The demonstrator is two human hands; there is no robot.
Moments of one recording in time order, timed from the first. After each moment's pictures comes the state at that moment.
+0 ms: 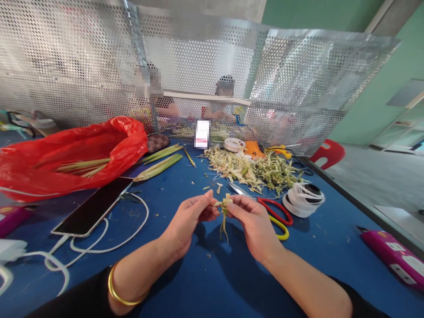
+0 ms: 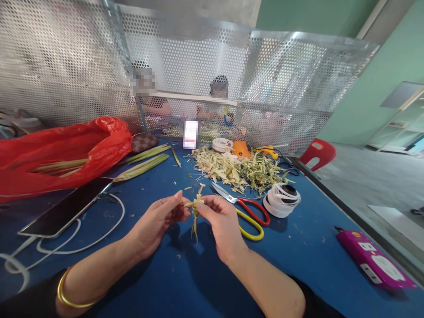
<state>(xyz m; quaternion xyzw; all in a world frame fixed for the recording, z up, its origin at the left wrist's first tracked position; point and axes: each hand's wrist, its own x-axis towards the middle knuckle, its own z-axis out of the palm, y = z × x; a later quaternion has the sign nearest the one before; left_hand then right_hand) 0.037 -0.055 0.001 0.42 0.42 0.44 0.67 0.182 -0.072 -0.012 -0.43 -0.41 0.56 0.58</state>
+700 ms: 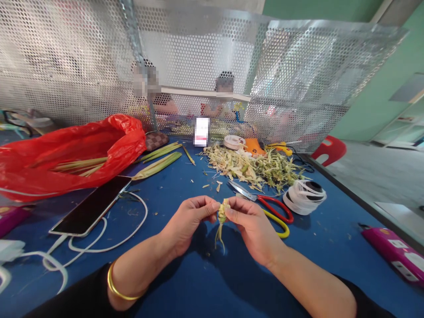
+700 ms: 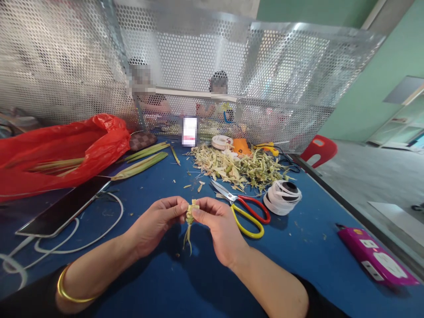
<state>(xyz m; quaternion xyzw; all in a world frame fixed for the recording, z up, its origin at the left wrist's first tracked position) 0.035 -0.053 -0.003 0.46 0.40 0.41 0.68 0.185 -0.078 -0.007 -0.38 -0.41 0.64 0.52</state>
